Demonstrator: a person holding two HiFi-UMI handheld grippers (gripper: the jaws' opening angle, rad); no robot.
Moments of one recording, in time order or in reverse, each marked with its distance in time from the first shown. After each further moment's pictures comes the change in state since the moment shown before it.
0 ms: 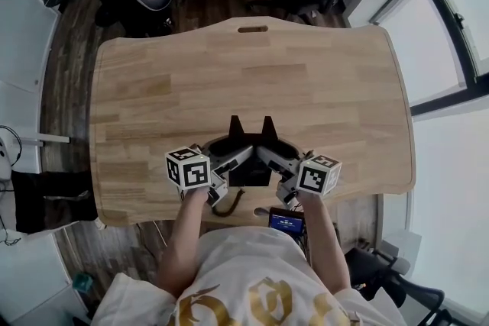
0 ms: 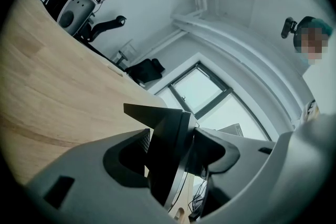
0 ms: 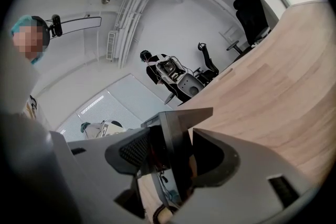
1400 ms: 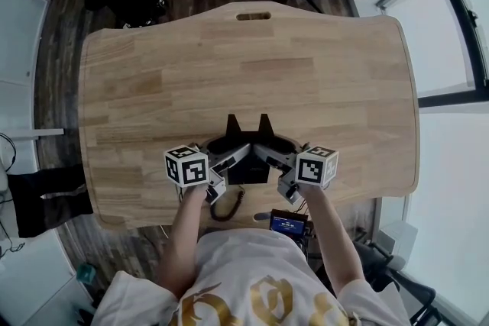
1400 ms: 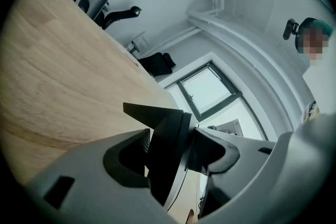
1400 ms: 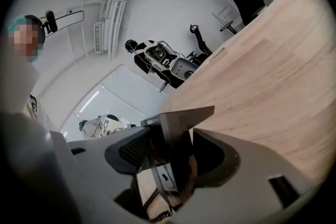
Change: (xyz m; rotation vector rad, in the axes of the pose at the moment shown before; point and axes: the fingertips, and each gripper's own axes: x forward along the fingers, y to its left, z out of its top) left arm 0.023 0.072 -0.010 -0.126 0.045 0.030; right arm 0.042 -0.063 -0.016 0.084 0.170 -0.022
